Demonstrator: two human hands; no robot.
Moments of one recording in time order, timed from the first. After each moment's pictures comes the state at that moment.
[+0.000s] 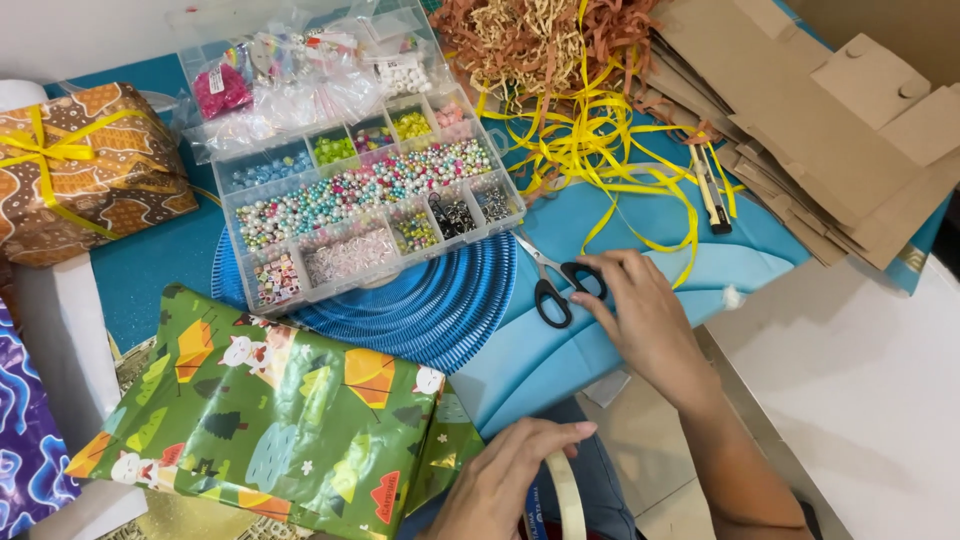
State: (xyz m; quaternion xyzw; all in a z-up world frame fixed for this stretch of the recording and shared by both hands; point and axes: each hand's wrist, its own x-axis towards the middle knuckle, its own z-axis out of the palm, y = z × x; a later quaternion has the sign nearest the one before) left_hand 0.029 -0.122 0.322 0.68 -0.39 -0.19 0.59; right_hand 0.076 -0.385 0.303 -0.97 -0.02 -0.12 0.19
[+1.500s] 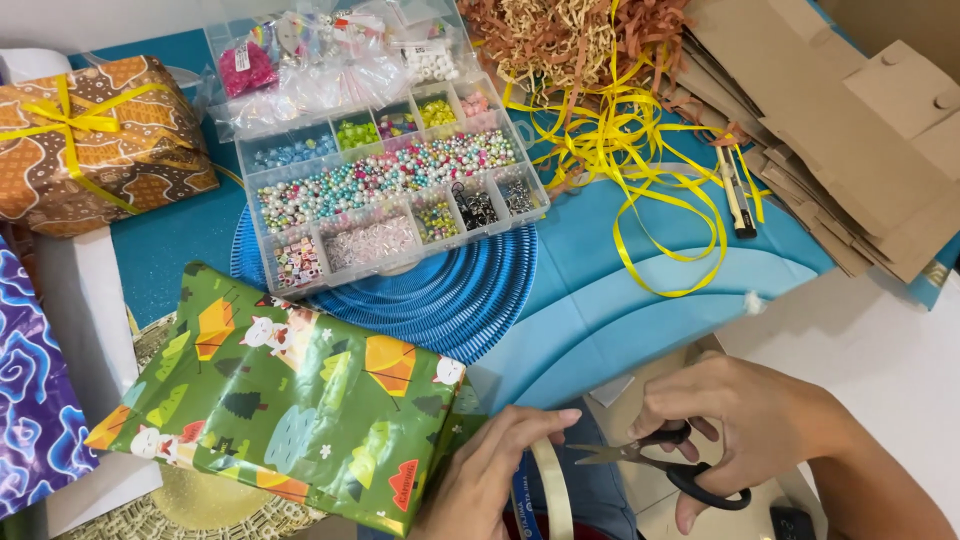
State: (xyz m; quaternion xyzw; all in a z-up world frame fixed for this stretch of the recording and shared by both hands) left_hand 0.035 -0.104 0.331 0.68 -0.37 -0.15 0.62; right_hand 0.032 -0.408 0.374 -0.83 -0.34 0.17 0.40
